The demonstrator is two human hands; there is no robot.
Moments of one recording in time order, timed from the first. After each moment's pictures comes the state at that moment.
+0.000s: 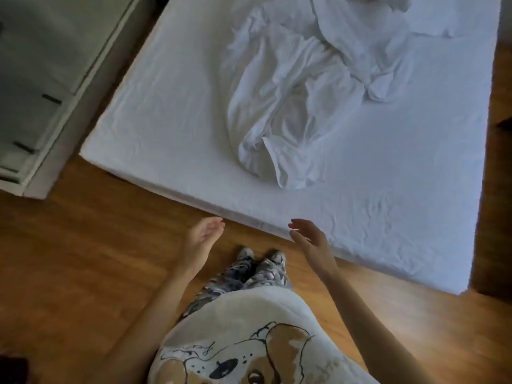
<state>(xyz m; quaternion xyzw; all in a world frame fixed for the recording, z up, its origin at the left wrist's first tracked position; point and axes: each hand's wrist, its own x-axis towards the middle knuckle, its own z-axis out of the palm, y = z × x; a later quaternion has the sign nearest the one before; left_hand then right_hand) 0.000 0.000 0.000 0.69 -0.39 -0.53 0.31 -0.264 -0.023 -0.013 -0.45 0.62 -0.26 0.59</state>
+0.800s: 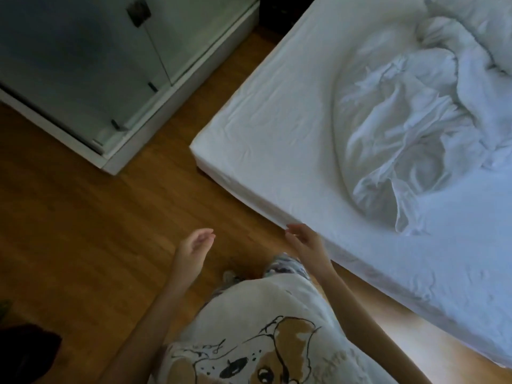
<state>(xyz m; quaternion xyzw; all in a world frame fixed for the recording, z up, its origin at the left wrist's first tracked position) 0.418 0.084 -0.012 0.75 -0.29 -0.47 0.36 0.171 -0.021 -0.022 -0.58 0.58 -0.14 0.56</state>
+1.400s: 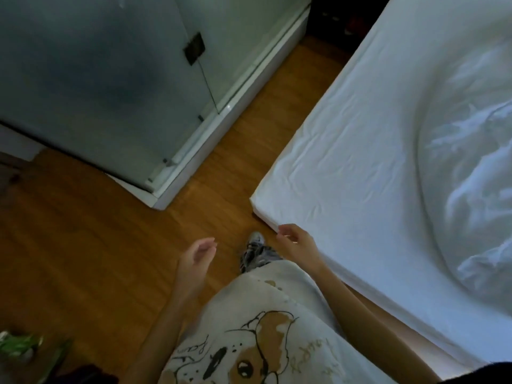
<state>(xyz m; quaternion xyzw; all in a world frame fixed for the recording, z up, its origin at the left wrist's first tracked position) 0.721 -0.088 -0.023 0.80 -0.26 -0.41 0.34 0.512 -0.217 -0.061 -0.58 0.56 -0.08 0.58</state>
